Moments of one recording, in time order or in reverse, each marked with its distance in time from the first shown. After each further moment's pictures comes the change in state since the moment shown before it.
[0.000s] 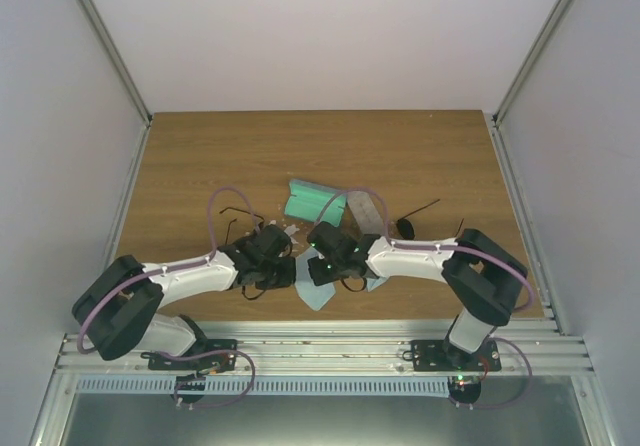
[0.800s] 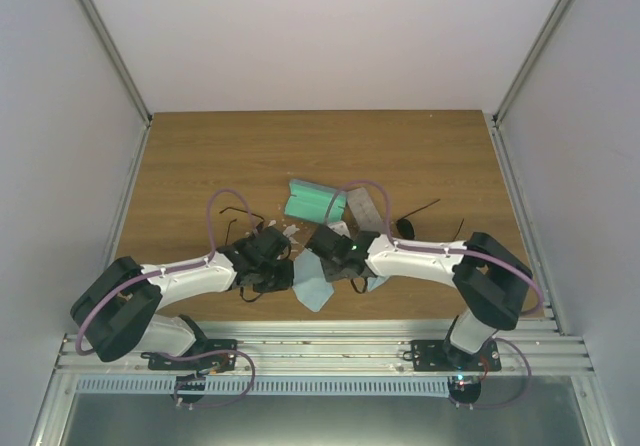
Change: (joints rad) left arm 0.000 -0.028 -0.023 -0.043 0.006 -0.009; right arm 0.031 0.010 0.079 -0.313 0.349 0.094
